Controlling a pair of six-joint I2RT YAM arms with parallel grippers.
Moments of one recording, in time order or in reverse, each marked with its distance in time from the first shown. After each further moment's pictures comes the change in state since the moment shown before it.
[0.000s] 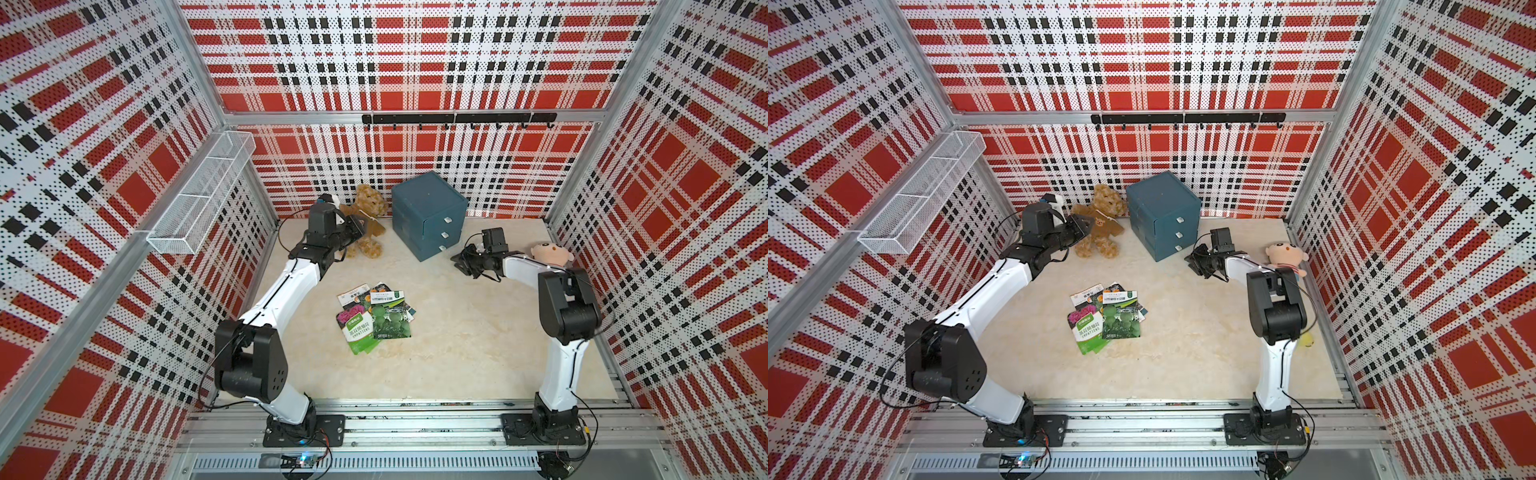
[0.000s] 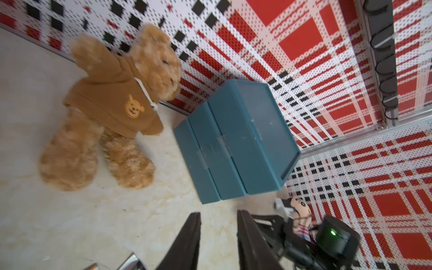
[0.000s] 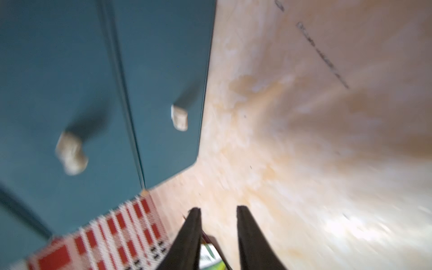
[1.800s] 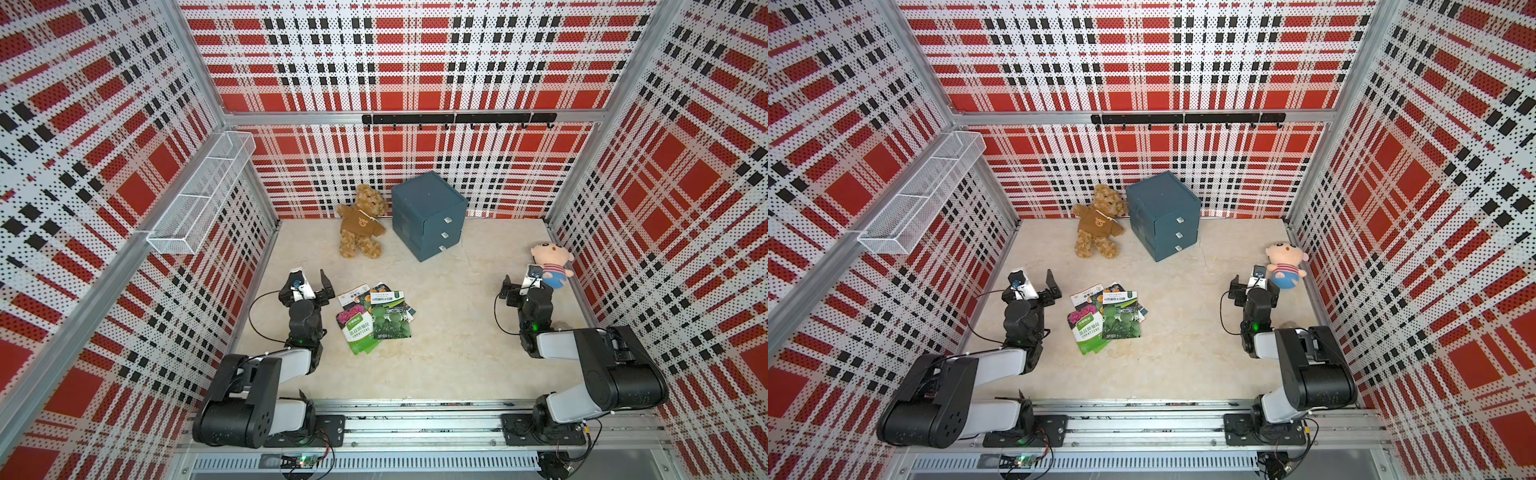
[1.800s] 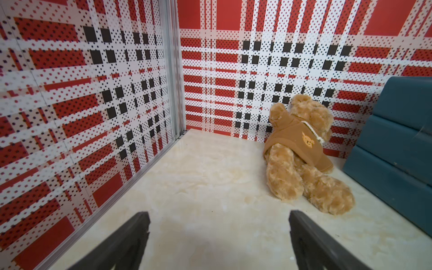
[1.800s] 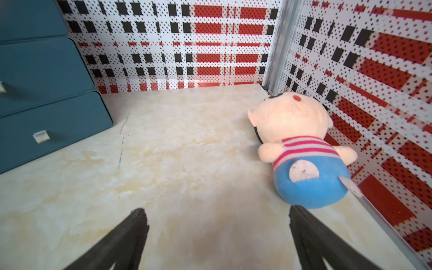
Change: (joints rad) left arm 0.104 -0.181 -1.091 1.250 -0.578 0.624; right arm -0.113 -0.424 -0.984 1.155 0.688 -0.997
